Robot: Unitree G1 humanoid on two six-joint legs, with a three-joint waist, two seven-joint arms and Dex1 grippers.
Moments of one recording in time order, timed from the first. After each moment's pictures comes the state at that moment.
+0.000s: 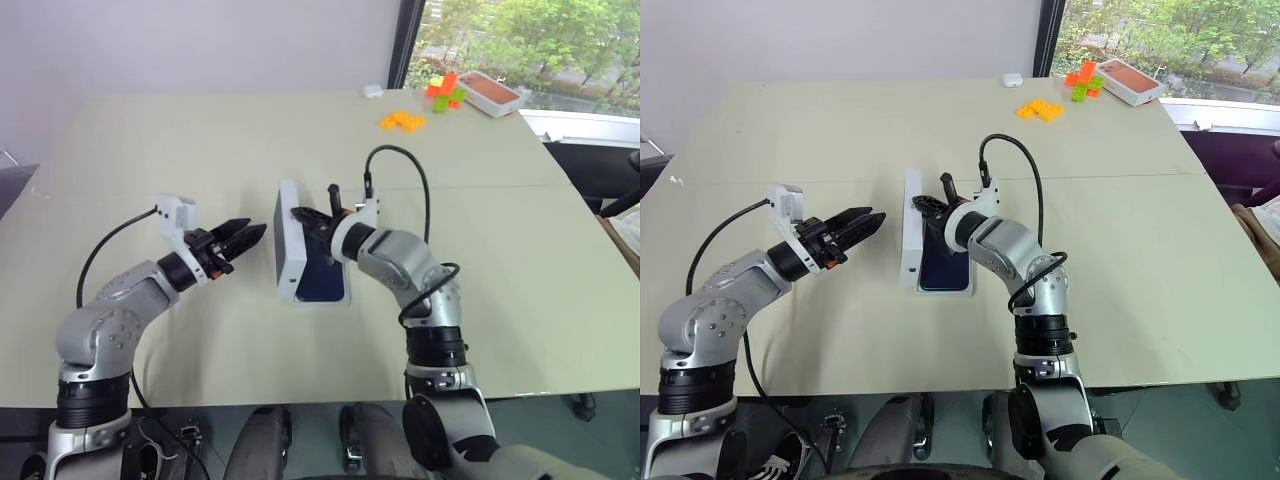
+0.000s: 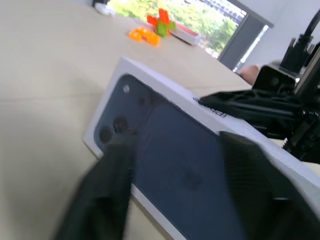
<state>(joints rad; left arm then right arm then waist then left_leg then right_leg) -0.29 0.49 0.24 -0.25 -0.82 0.75 -0.55 -0.60 0.13 -0.12 0.02 1.76 0.72 -0.76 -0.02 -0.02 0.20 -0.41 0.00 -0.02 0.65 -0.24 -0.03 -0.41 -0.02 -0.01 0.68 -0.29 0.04</state>
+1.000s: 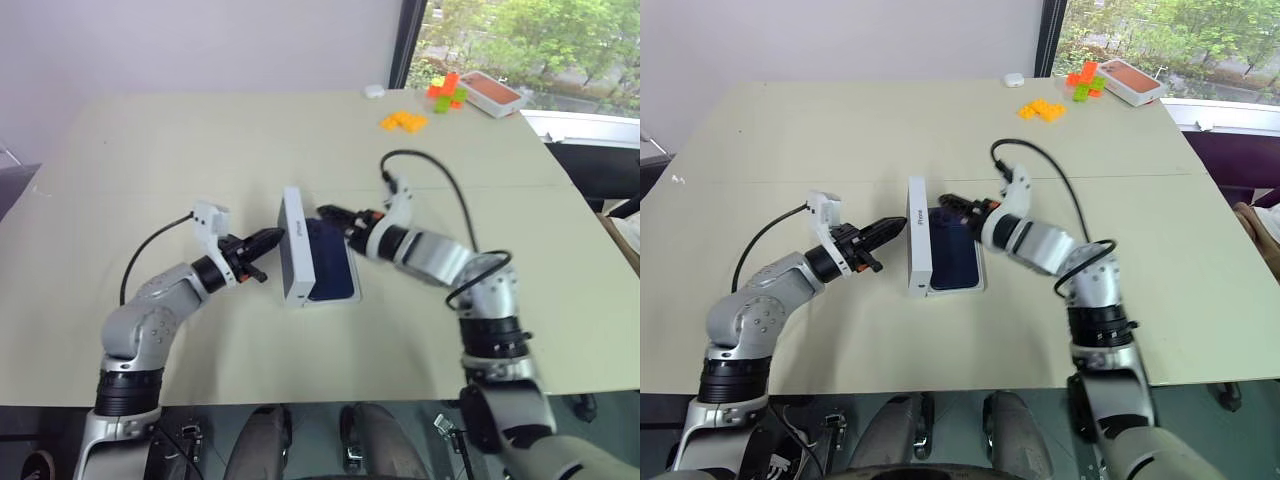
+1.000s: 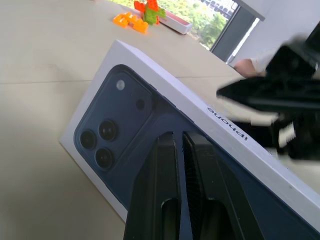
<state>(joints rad) -0.33 0.37 0.12 -0.16 -0.69 0.68 -0.58 -0.67 -0.29 -0.06 0.02 1.47 0.91 -0.39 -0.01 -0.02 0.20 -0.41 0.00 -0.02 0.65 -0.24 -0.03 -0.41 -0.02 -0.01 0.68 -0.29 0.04</state>
